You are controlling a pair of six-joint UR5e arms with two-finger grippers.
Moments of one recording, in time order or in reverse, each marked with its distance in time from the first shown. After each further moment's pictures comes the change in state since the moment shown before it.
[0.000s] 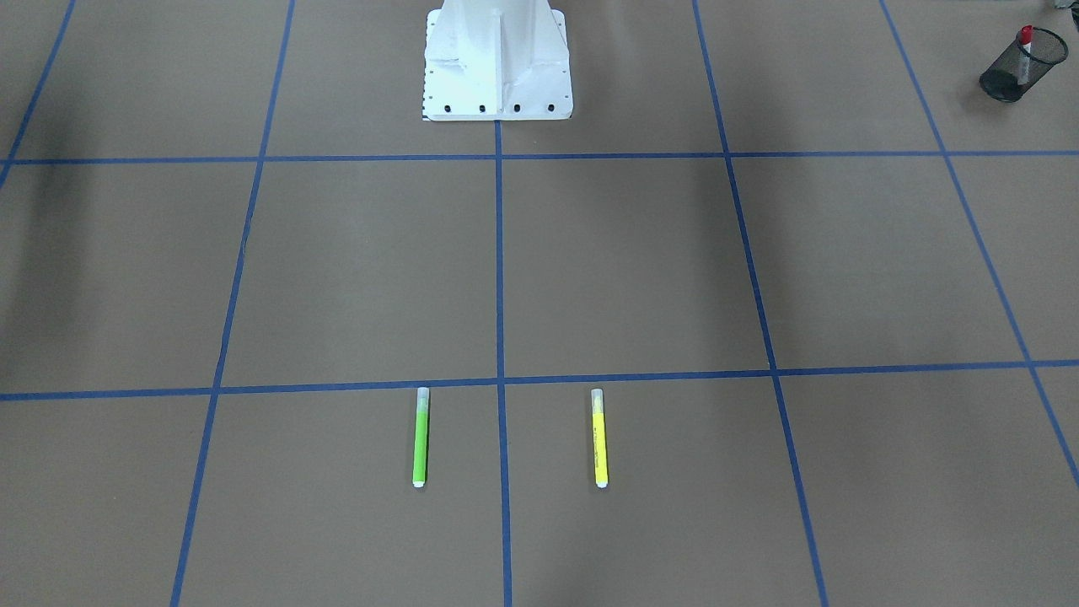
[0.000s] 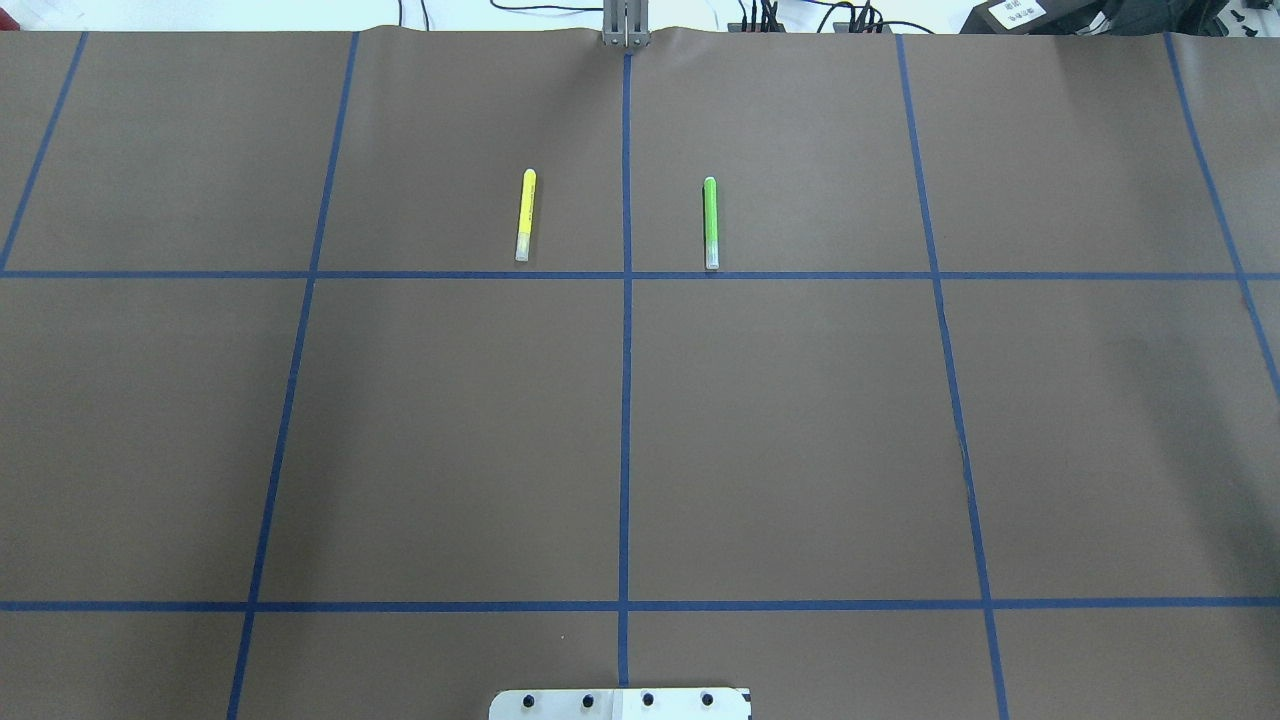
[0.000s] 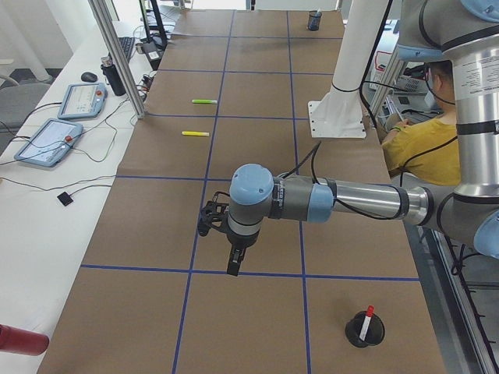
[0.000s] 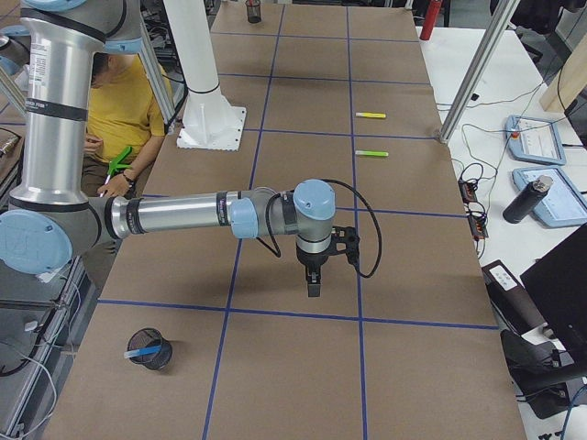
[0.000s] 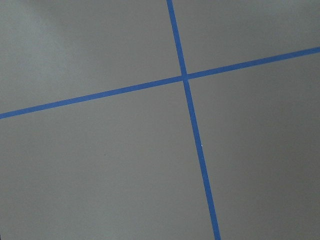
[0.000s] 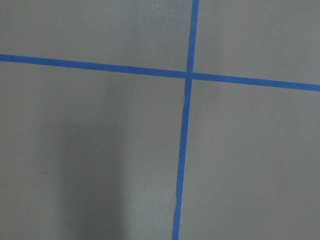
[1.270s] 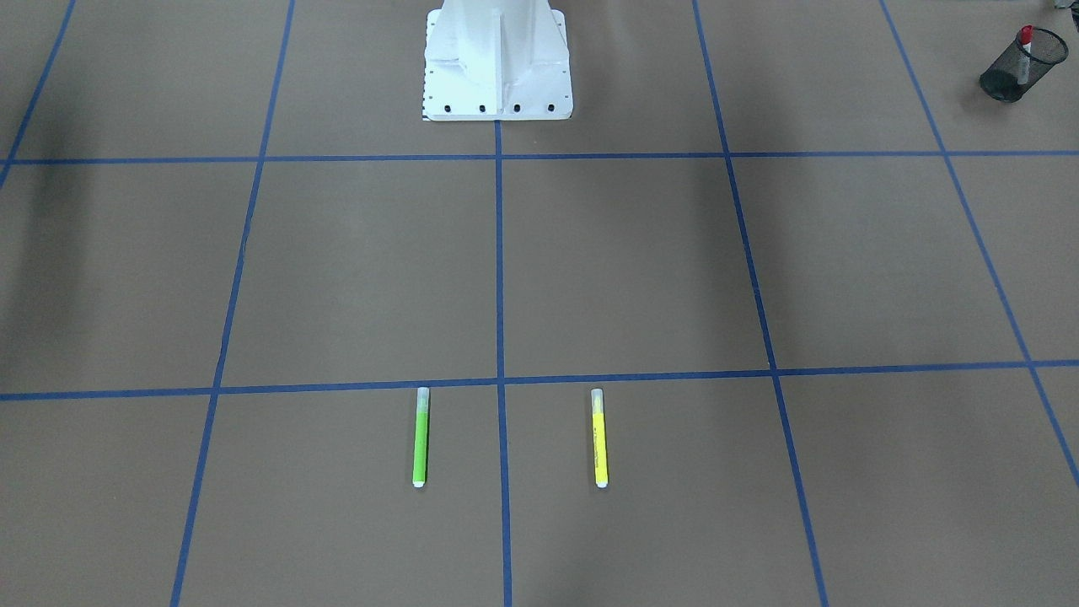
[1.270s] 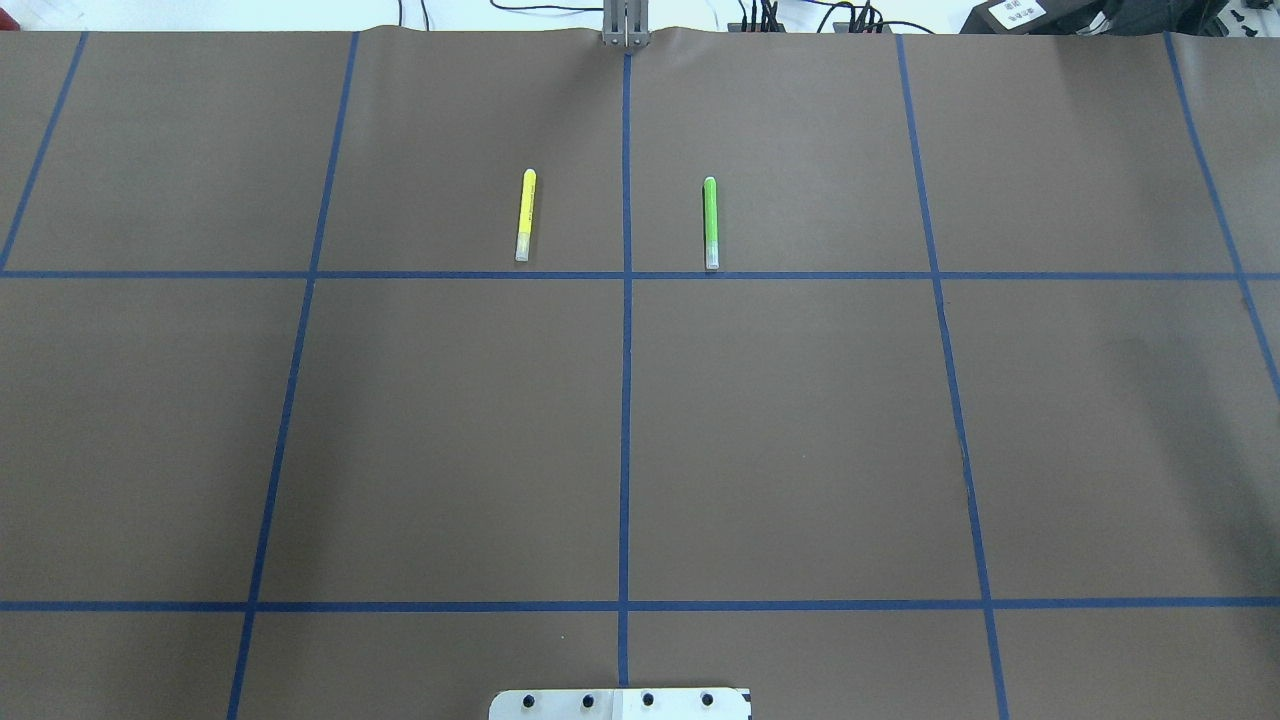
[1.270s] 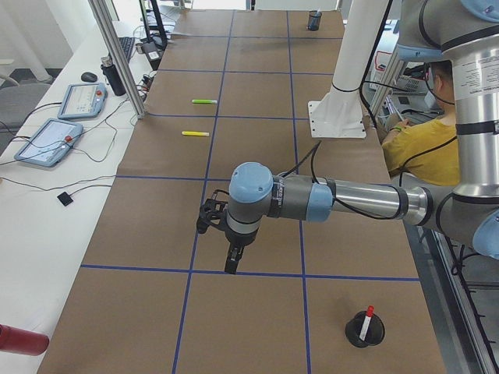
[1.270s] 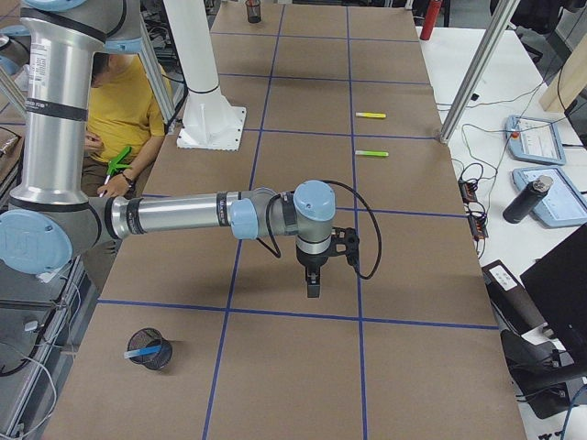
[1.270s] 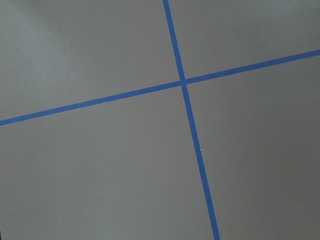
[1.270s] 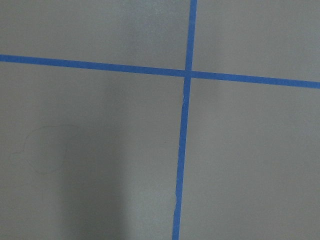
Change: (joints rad) left arm 0.000 -0.004 -0.001 -0.014 0.000 0.001; right arm 0.000 0.000 -0.004 0.000 0.001 0.006
